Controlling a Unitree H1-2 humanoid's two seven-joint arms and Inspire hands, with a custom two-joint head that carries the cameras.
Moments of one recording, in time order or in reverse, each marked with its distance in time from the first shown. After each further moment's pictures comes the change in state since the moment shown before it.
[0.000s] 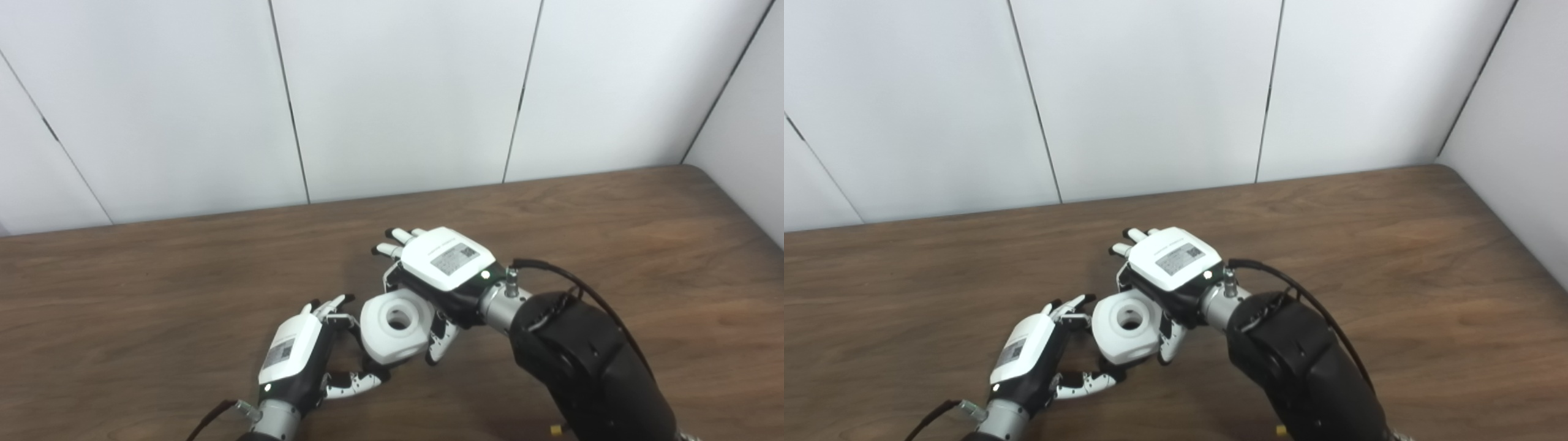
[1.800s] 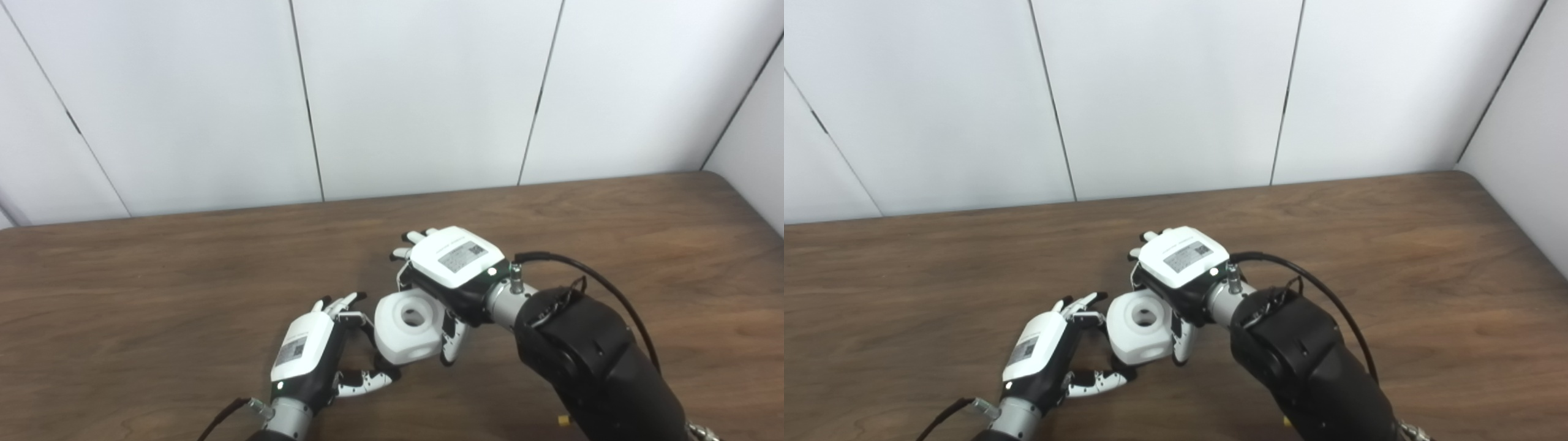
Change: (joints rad) left arm 0.001 -0.011 -0.011 0.015 0.005 -0.009 0.039; right arm -0.022 -0.032 0.073 -0.045 -0.078 0.076 0.063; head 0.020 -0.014
